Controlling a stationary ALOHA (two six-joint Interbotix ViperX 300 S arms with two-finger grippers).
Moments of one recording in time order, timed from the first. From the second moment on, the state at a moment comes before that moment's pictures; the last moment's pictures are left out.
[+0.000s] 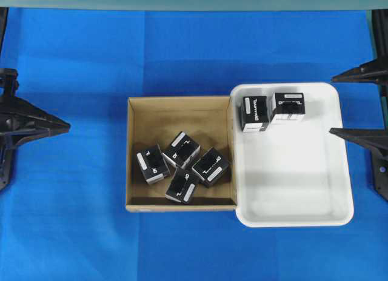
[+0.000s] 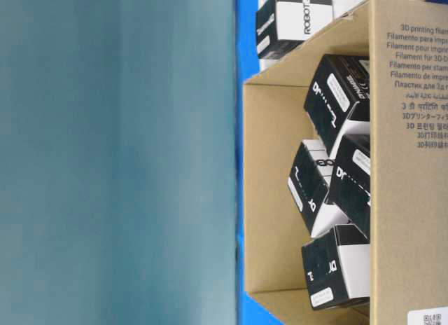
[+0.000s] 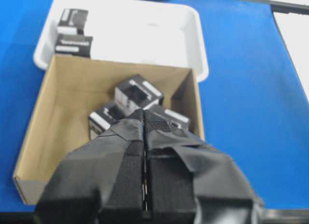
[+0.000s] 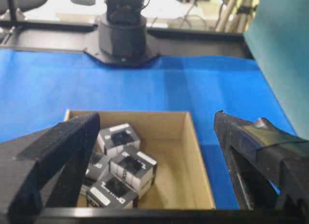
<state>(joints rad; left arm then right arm) 0.01 -1.02 1.05 0.01 0.19 -0.12 -0.06 -1.07 1.04 -0.01 0.09 -0.09</state>
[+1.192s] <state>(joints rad) 0.01 -1.02 1.05 0.01 0.18 -0.13 -0.05 -1.07 1.04 -0.01 0.09 -0.05</state>
